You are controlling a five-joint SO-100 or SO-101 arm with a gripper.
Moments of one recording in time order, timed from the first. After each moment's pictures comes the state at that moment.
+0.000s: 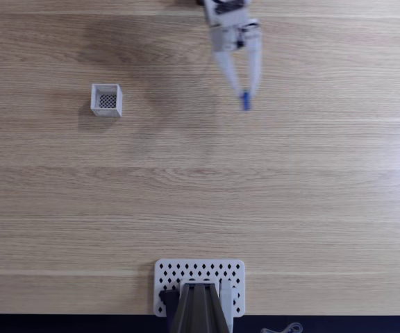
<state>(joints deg) -10.4 120.7 166.8 -27.2 -80.9</state>
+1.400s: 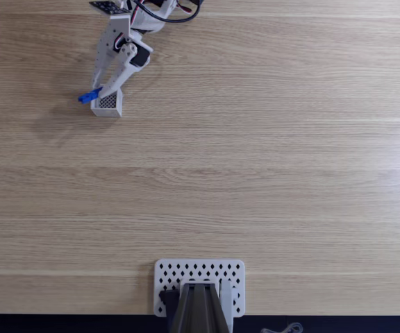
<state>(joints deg) 32.5 86.0 150.2 -44.7 -81.4</state>
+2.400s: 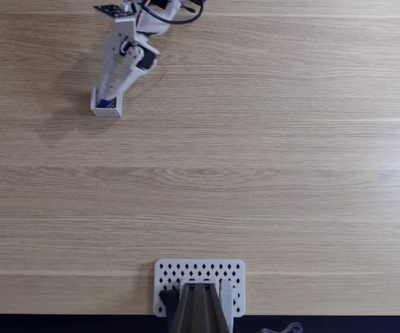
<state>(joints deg) 27.6 87.8 151.3 -44.7 -77.3</state>
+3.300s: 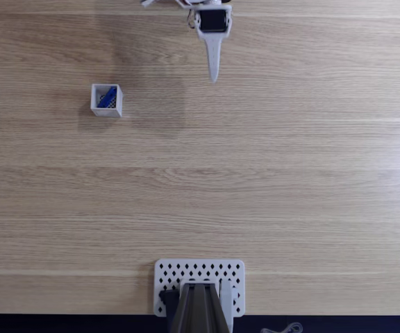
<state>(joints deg) -4.7 157.9 168.5 20.1 0.3</state>
